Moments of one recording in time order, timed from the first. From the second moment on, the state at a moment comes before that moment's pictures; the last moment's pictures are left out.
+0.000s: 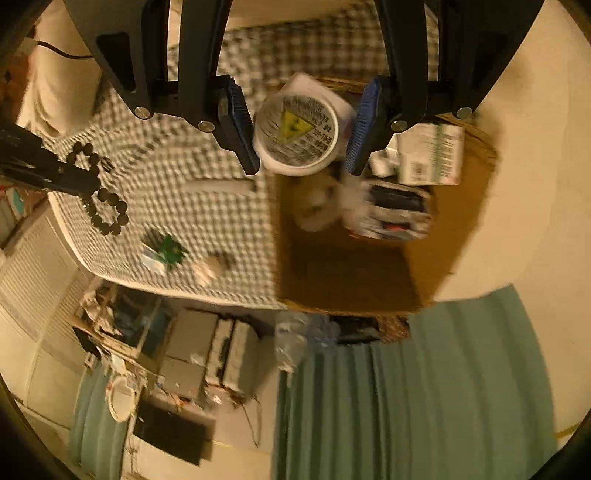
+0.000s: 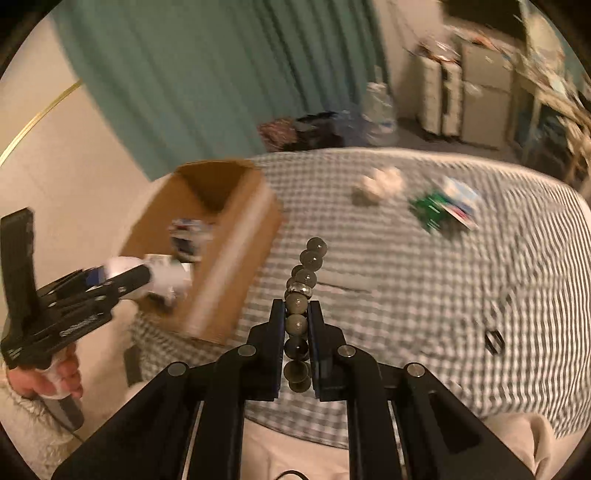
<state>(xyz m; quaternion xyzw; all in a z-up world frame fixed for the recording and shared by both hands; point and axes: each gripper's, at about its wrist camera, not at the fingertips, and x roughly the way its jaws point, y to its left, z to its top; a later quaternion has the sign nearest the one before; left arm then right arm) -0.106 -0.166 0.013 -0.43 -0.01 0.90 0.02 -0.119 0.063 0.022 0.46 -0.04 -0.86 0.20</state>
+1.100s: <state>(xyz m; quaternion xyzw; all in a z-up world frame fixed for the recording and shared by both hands) -0.084 -0.117 -0.034 -0.42 -0.06 0.91 0.02 -0.141 0.153 0.009 0.42 -0.06 -0.90 0.09</state>
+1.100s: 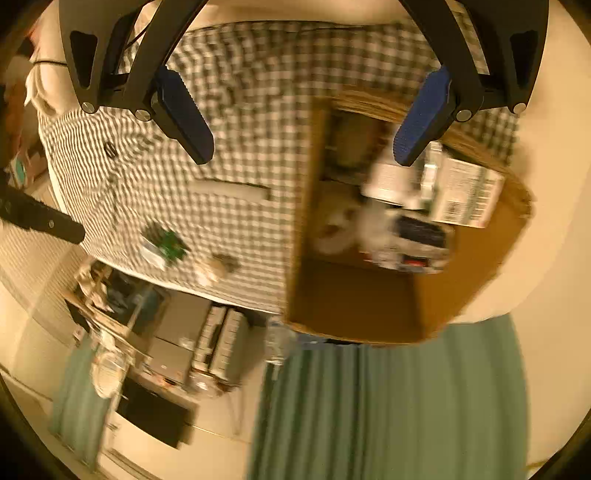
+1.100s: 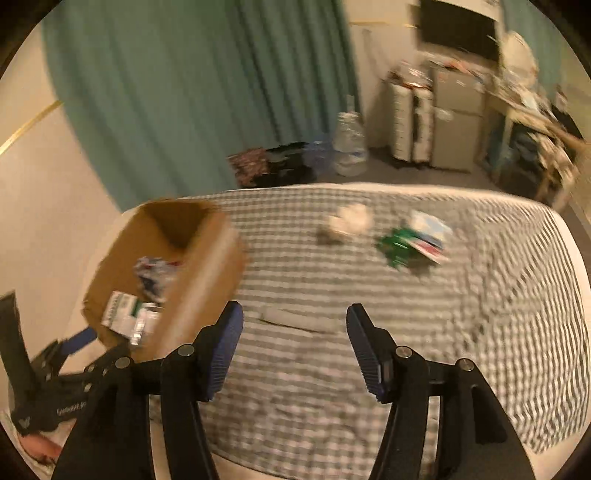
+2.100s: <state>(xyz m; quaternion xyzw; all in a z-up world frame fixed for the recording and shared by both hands) -0.226 0.018 -0.185 -0.44 0.20 0.87 0.10 -0.295 0.261 -0.132 0.44 -0.05 -0.89 0.05</state>
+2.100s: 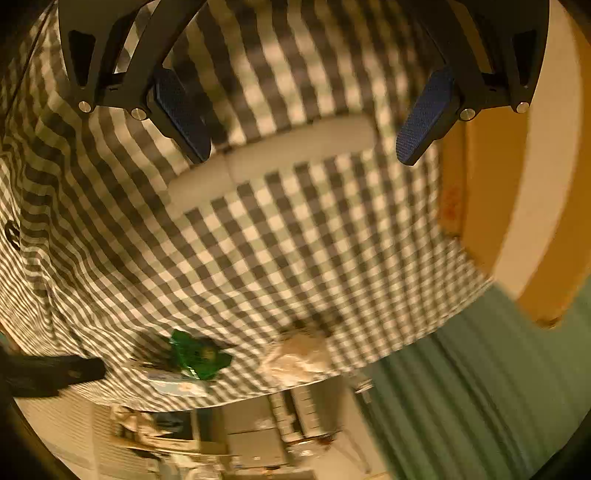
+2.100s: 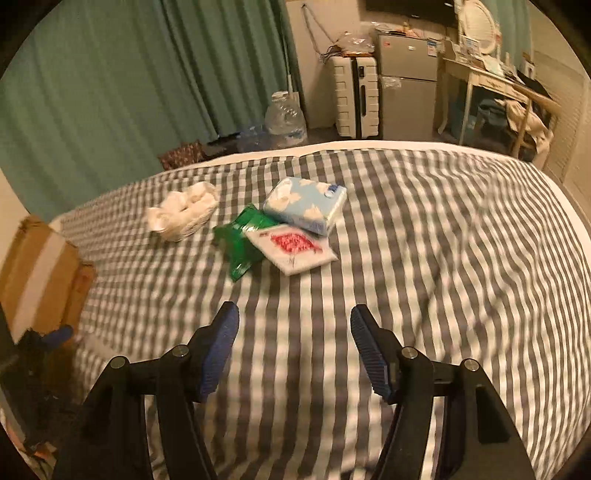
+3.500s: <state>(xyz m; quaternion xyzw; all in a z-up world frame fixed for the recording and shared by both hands) -0.161 0.019 -0.103 -0.44 0.07 0.88 0.16 -0.169 0.260 -0.088 0.44 -0.14 -0.88 0.14</state>
